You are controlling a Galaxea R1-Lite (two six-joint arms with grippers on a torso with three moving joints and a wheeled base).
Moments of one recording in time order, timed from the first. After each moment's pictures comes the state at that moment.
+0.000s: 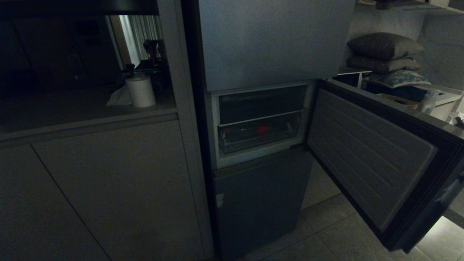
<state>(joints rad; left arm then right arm) 0.00 0.00 0.00 0.00 0.00 -0.01 -1.03 1.59 -0.72 -0.83 0.27 0.65</state>
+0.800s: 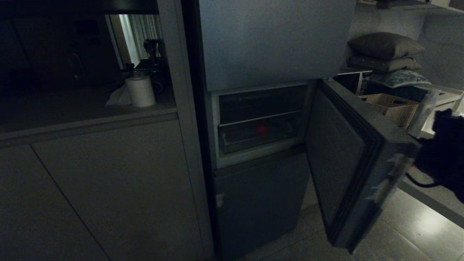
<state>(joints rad) -0.01 0.00 0.00 0.00 0.00 -0.01 -0.08 1.82 -0.79 -0.84 -0.26 0.45</state>
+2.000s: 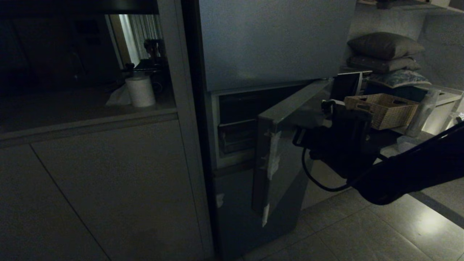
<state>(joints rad) 0.00 0.00 0.00 0.00 0.00 -0.01 0.42 2.04 -1.04 -0.97 -0.21 0.28</state>
